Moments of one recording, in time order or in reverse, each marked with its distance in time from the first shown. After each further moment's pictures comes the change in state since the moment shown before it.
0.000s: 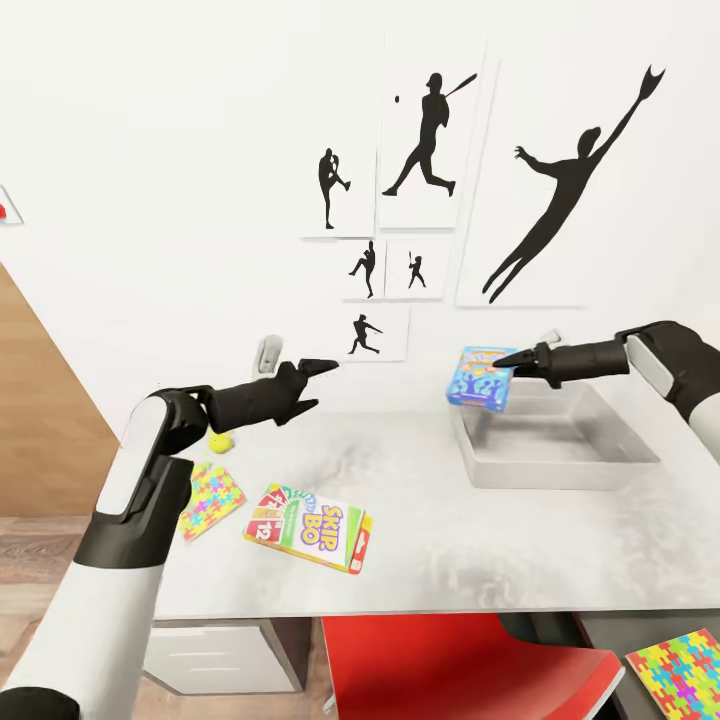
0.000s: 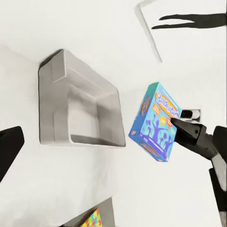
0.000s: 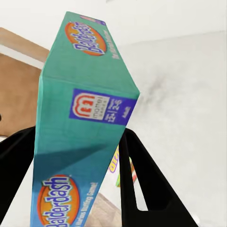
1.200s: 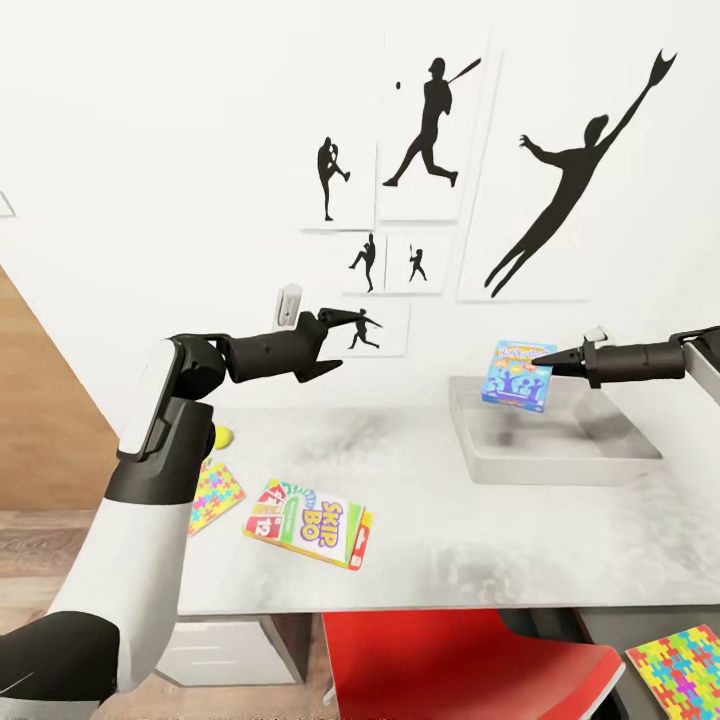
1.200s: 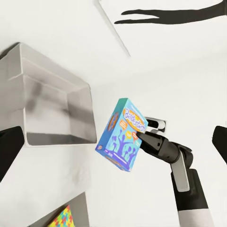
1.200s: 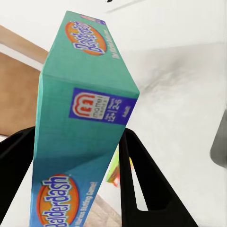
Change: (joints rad) left arm -0.193 -0.083 0.000 0.084 0.152 -0.004 0.143; right arm -0.004 -0.119 0.019 0.019 0.057 -0.106 0.195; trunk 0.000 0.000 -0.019
